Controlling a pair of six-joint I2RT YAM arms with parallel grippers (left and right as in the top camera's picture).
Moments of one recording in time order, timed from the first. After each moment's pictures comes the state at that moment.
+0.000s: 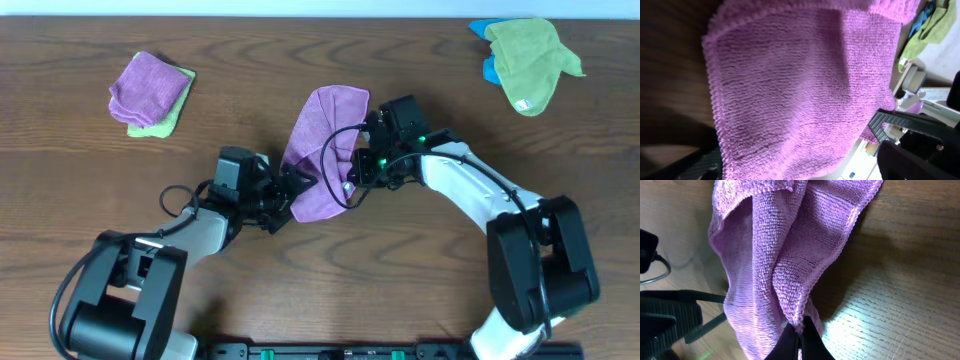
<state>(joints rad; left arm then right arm) -0.30 1.67 0.60 0.19 0.65 -1.17 0.36 1.85 1.15 -0.52 -0.47 0.36</state>
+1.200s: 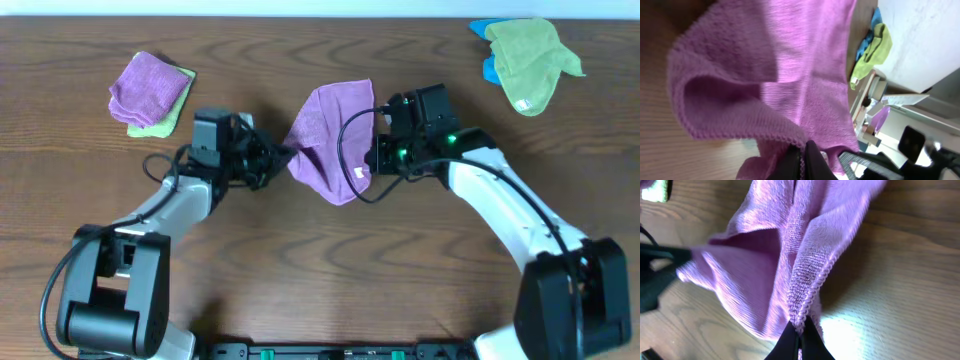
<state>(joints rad) -0.17 1.70 0.86 0.06 0.75 -1.15 0.31 1.66 1.15 -0.57 -0.38 0.36</state>
